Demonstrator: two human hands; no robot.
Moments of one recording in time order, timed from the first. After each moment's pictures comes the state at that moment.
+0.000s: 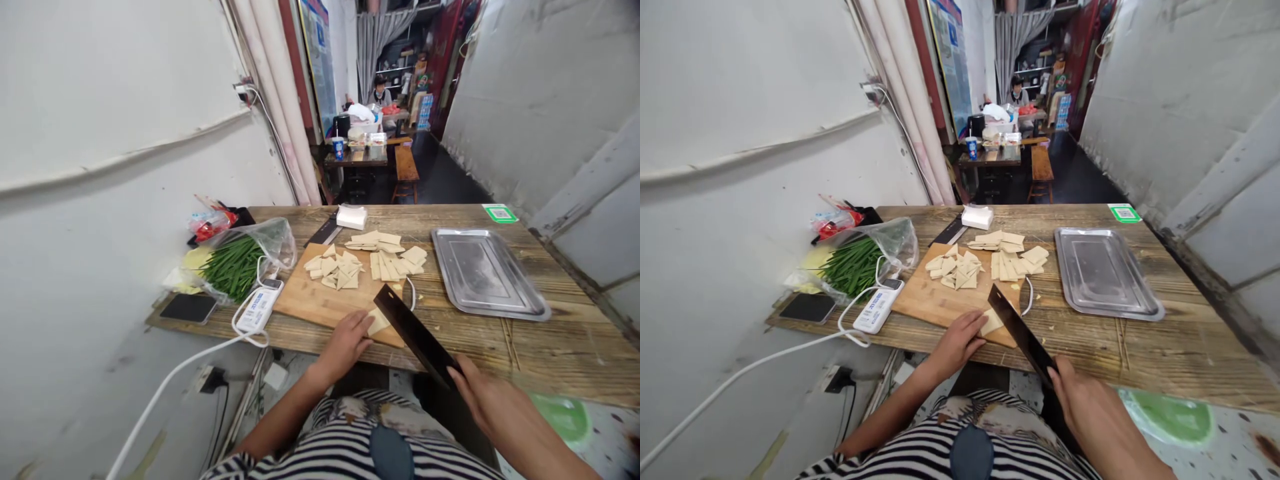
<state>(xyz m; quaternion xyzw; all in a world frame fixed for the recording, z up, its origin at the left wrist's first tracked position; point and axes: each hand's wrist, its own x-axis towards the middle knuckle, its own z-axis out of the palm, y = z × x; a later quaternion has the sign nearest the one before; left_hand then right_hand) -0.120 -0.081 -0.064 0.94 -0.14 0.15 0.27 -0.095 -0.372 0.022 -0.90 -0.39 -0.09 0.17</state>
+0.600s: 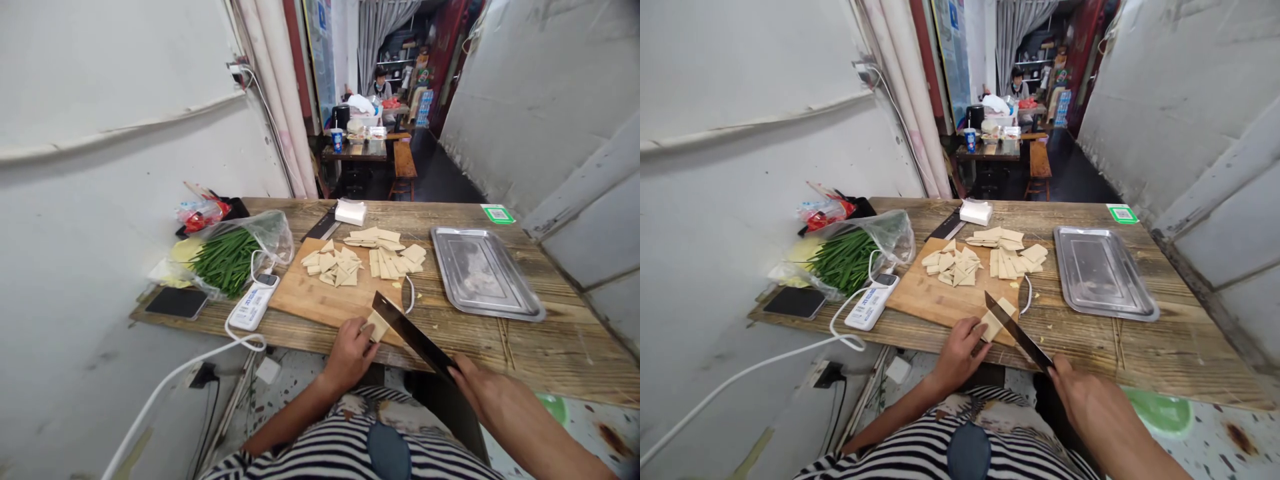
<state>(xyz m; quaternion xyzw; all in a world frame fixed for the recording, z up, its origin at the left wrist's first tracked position) -0.130 -0.109 -0.069 0.93 -0.09 0.24 0.27 -0.087 -0.379 0.010 -0.91 -0.39 -0.06 0.08</state>
